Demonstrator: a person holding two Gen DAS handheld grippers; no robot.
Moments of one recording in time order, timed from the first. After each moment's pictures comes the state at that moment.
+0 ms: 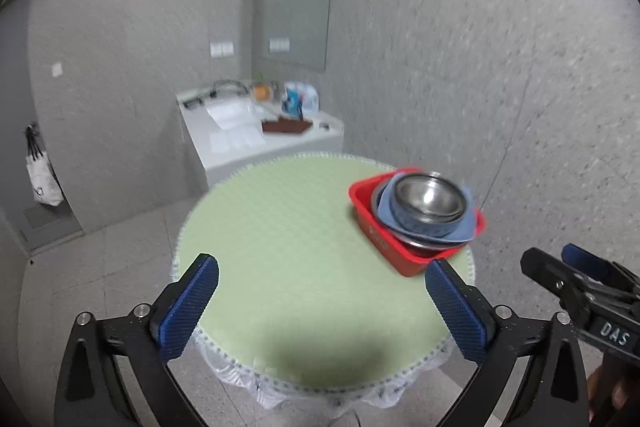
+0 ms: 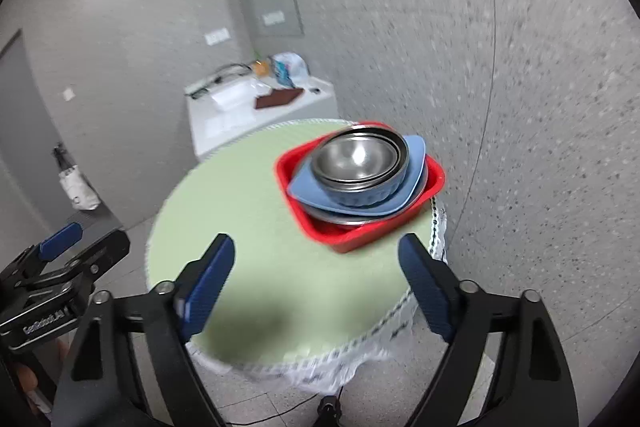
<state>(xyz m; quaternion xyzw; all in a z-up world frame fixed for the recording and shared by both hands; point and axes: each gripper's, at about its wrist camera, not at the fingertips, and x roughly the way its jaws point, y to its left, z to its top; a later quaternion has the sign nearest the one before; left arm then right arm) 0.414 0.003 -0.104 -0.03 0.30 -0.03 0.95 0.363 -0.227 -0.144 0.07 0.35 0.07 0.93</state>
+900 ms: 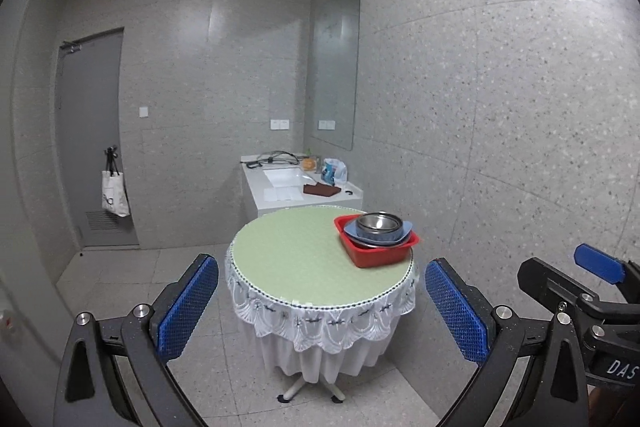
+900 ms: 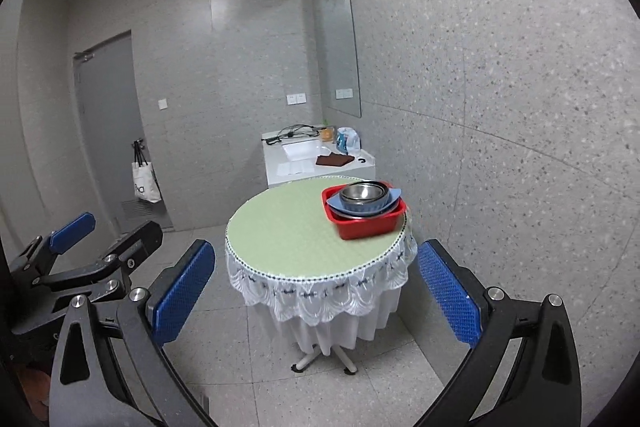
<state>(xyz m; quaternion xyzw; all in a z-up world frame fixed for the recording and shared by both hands) -0.055 -0.216 -0.044 -0.04 0.16 0.09 0.98 0.058 -0.357 -0.038 0.01 0.22 0.19 0.96</state>
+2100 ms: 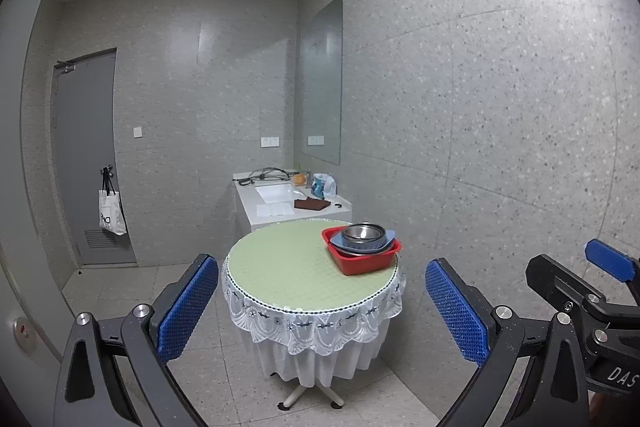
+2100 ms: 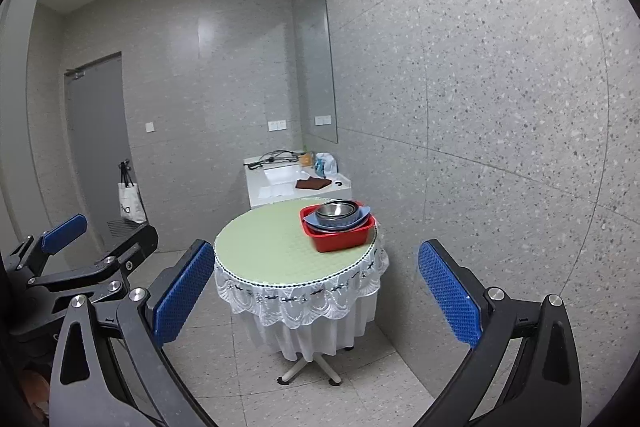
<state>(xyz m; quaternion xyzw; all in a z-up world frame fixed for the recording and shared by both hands) -0.083 -0.256 -0.026 -0.03 0.14 0.08 0.99 -0.003 -0.392 -0.019 0.02 0.18 0.15 0.97</state>
